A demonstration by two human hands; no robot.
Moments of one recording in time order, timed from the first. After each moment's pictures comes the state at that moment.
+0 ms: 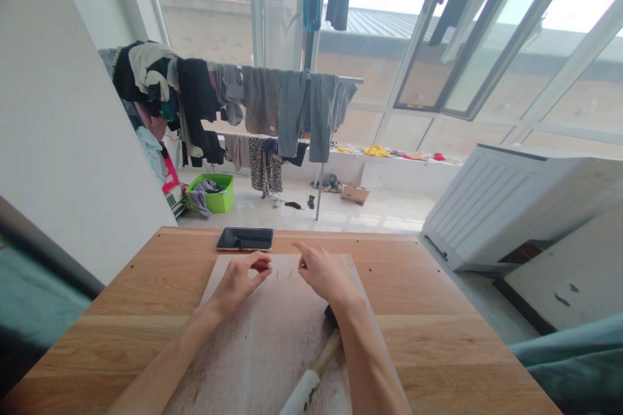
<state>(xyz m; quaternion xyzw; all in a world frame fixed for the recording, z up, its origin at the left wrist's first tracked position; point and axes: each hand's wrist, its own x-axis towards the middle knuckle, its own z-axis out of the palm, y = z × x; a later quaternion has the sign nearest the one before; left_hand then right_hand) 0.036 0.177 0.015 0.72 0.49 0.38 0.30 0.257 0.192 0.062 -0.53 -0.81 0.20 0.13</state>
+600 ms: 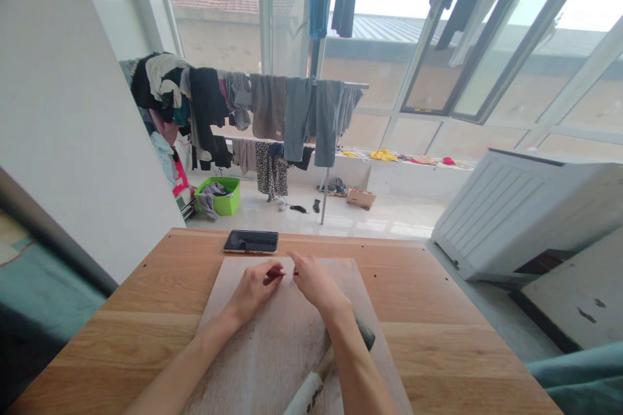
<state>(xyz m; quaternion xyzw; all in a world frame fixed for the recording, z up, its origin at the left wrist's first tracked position) 0.054 0.175 -0.006 0.72 0.47 0.40 0.31 0.235 0.193 0.041 -0.50 -0.82 0.22 0.15</state>
